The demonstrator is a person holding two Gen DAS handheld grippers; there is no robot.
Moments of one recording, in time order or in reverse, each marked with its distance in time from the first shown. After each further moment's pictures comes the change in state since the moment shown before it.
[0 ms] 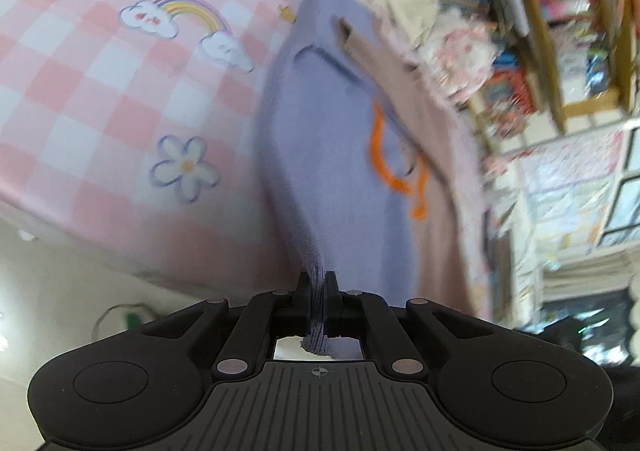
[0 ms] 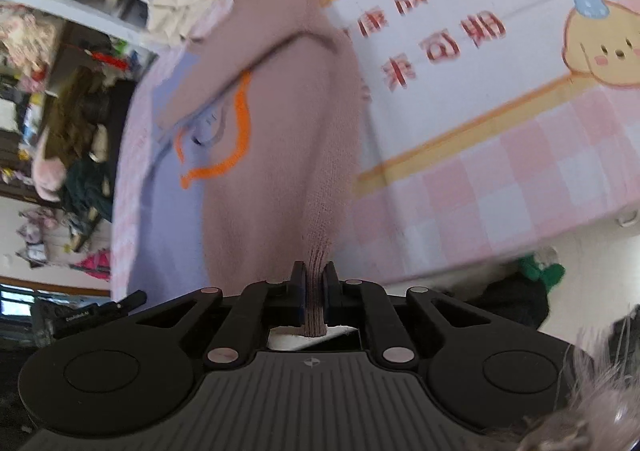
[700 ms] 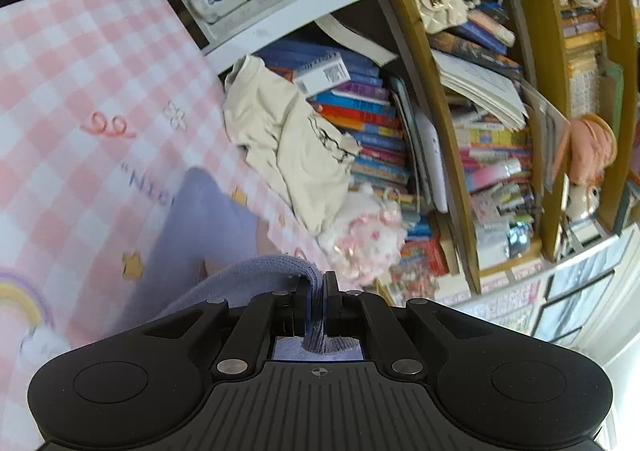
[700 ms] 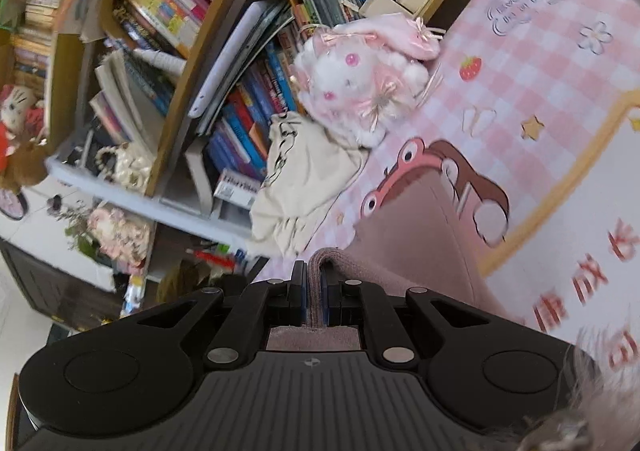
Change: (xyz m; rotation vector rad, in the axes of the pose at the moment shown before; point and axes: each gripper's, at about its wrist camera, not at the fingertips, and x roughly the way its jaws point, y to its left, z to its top) left arm 0.023 -0.052 0.155 -0.061 -0.366 -0.205; right arm 0.007 0.048 0.169 0.143 -0.425 0.306
